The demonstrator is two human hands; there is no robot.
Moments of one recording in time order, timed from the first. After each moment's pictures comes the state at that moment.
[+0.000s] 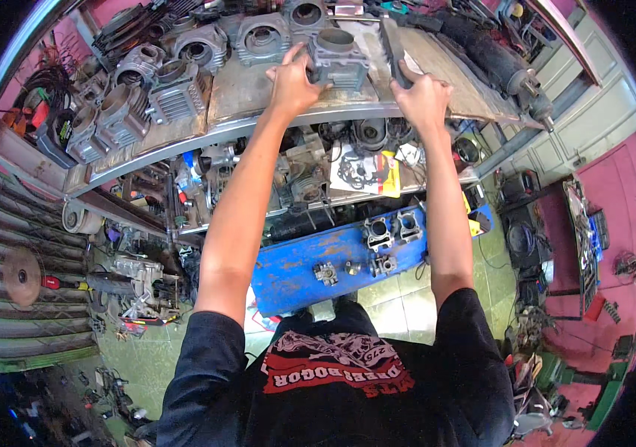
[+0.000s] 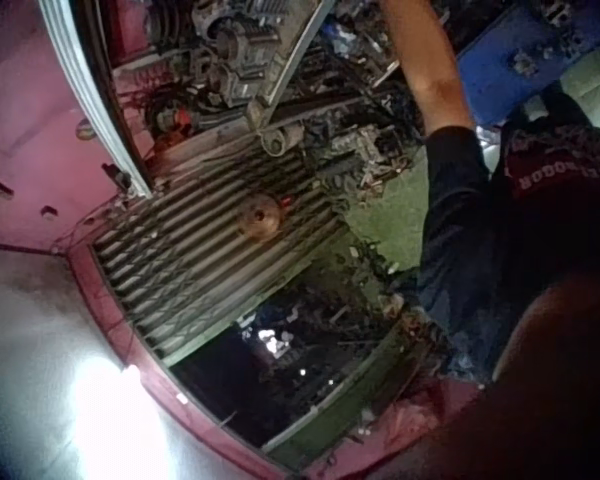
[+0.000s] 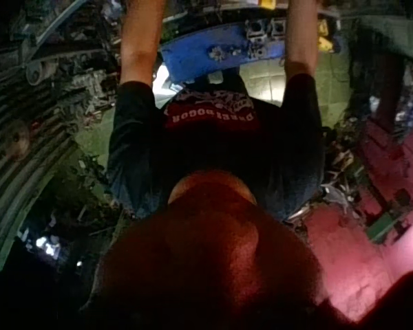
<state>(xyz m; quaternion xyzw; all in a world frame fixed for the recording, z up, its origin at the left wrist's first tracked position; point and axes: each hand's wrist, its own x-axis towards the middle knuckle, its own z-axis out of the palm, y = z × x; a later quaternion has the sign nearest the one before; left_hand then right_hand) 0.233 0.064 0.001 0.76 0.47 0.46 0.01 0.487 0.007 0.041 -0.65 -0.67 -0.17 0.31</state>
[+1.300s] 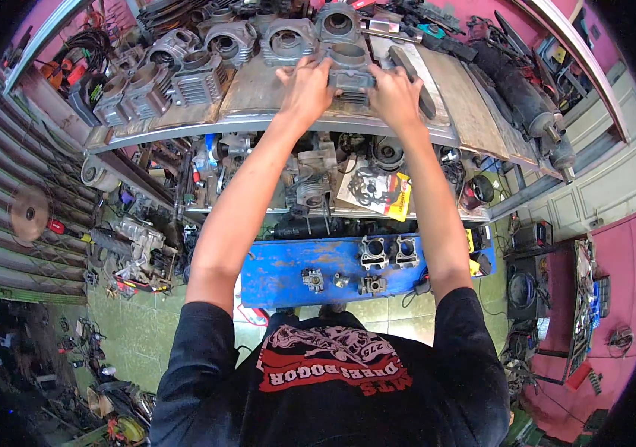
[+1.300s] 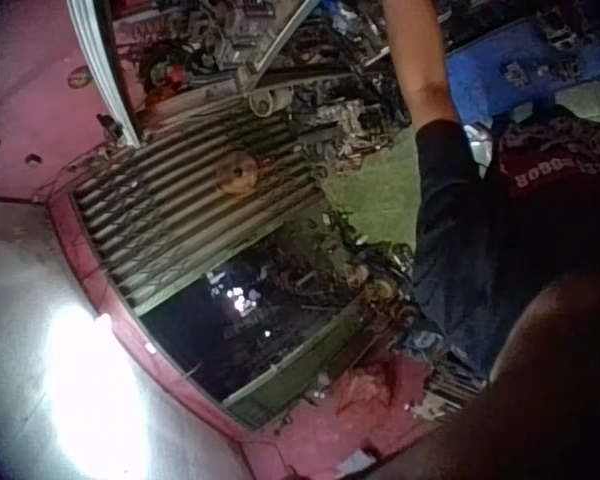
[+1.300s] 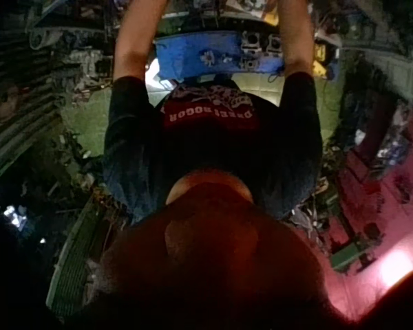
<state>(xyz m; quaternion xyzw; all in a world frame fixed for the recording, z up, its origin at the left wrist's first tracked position) 0.258 0.034 0.030 0.73 0.59 0.34 -0.09 0.453 0.058 0.039 -0.51 -0.81 -0.13 0.26</state>
